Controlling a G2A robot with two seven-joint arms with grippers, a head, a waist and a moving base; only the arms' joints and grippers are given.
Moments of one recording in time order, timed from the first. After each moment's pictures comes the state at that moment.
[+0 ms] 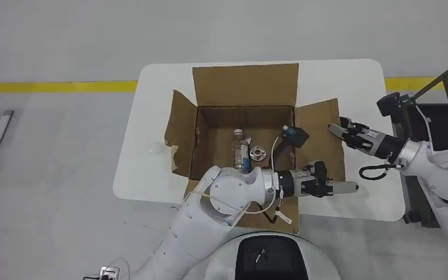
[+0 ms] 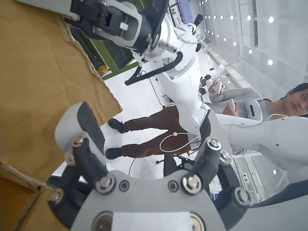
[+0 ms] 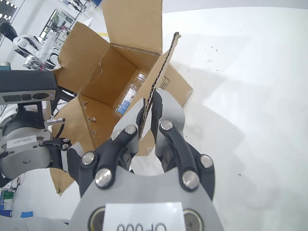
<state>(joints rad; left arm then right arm) 0.79 -1.41 -0.82 -1.68 0.07 -0.07 -0.84 -1.25 -0.96 1.61 -1.78 -0.22 -0.37 0.74</state>
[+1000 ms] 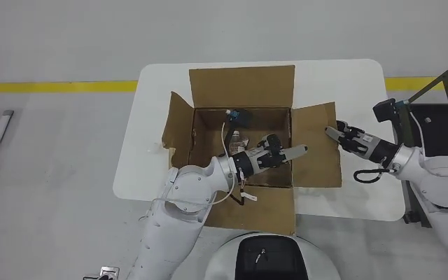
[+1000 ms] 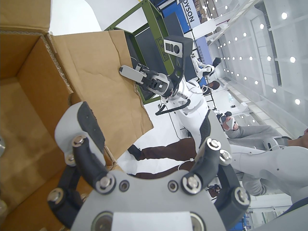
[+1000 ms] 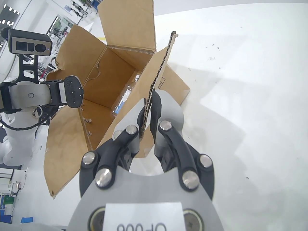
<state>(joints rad) 0.90 -1.35 -1.05 -1.79 0.19 -0.02 -0.80 -1.27 -0.96 1.58 -1.77 -0.24 -0.39 0.66</state>
